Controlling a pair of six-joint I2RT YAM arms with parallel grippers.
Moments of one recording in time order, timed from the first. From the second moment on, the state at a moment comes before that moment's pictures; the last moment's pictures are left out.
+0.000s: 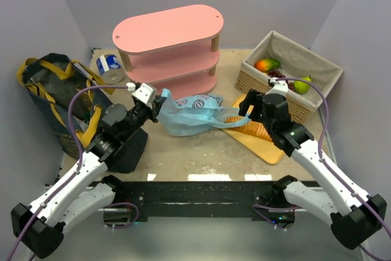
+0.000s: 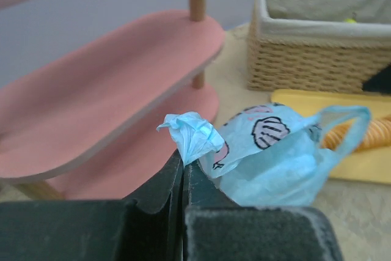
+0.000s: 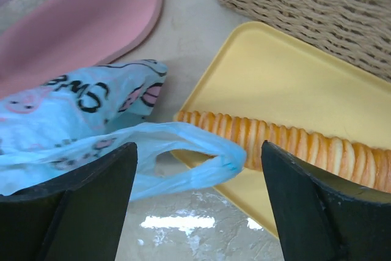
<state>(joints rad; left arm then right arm) -0.54 0.80 0.69 0.11 0.02 0.02 0.49 0.95 0.81 -0.37 0.36 0.57</state>
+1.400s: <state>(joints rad) -0.61 0.68 0.60 0.24 0.28 0.09 0.95 1.56 0.87 0.28 0.43 0.49</state>
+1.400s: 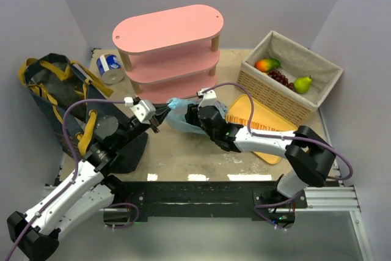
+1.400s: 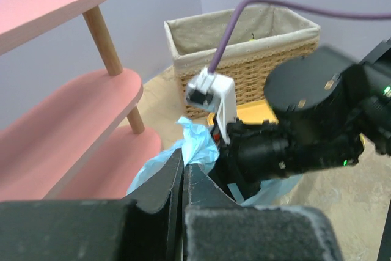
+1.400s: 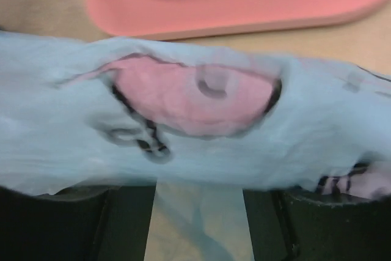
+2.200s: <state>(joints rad) -0.61 0.73 0.68 0.16 -0.01 0.17 0.96 1.49 0.92 0.11 0.25 0.32</state>
